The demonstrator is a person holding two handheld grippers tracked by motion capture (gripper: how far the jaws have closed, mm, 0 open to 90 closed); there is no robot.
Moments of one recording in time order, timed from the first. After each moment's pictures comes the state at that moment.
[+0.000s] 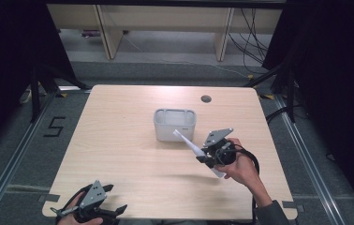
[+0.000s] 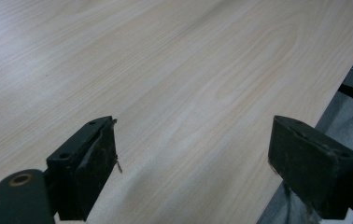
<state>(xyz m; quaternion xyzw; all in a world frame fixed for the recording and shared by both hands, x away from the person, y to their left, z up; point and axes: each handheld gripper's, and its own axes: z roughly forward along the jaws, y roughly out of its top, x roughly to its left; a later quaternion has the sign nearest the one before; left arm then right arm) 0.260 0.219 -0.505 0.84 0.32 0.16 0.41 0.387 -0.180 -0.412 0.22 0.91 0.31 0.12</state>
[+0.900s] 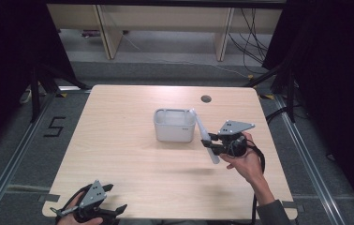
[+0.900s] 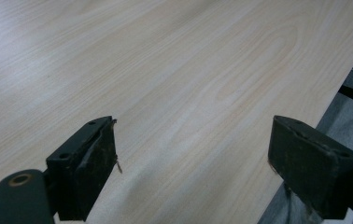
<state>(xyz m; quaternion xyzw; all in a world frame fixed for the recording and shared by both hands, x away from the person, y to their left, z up) 0.260 0.219 -0.504 0.84 0.32 0.15 0.41 0.400 -0.208 -0.403 0.27 0.84 0.43 0.17</state>
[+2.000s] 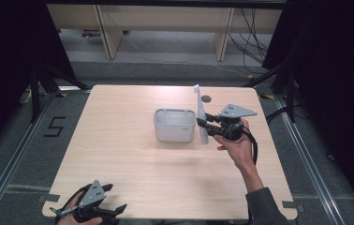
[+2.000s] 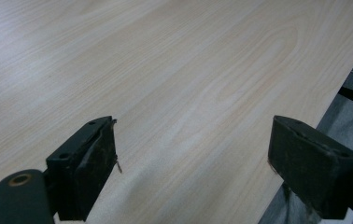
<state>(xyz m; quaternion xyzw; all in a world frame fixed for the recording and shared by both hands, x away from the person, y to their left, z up) 0.260 0.219 -0.505 0.83 0.32 0.15 0.42 0.433 -0.196 -0.385 0.30 0.77 0.53 0.21</state>
